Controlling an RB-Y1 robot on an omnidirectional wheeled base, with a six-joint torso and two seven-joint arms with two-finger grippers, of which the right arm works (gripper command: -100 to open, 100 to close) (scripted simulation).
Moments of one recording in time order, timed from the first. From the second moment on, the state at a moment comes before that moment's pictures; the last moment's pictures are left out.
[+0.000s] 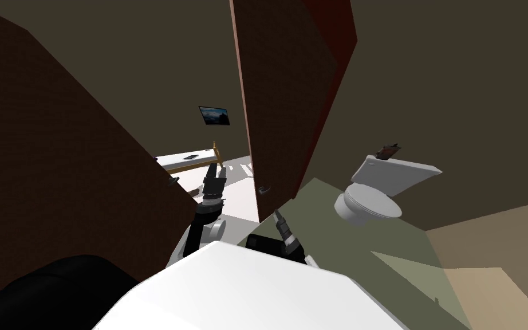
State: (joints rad) arm 0.28 -0.18 0.49 -1.23 0.28 -0.76 -0.25
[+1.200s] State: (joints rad) arm 0.22 -0.17 0.53 -1.09 0.31 -0.80 -0.27
